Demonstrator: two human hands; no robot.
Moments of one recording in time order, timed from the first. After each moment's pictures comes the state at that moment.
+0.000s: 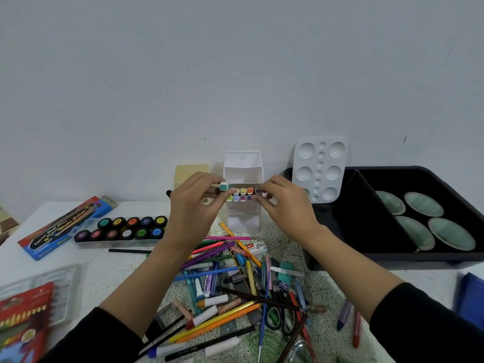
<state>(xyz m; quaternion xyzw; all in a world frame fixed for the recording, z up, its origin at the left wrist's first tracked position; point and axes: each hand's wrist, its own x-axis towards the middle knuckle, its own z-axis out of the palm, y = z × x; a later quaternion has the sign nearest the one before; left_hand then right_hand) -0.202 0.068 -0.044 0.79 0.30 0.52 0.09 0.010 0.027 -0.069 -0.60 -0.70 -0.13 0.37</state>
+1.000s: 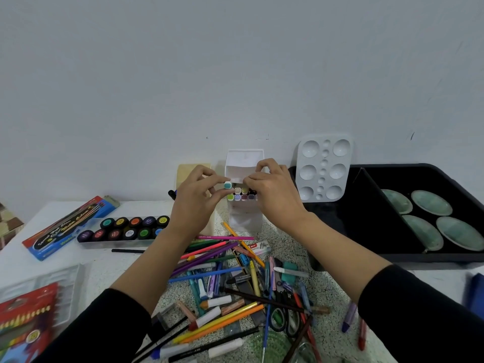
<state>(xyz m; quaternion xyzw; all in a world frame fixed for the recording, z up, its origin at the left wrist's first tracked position) -0.202 0.109 -0.063 0.82 0.33 0.45 0.13 -0.006 0.053 -0.050 -0.57 -0.75 -0.19 0.28</state>
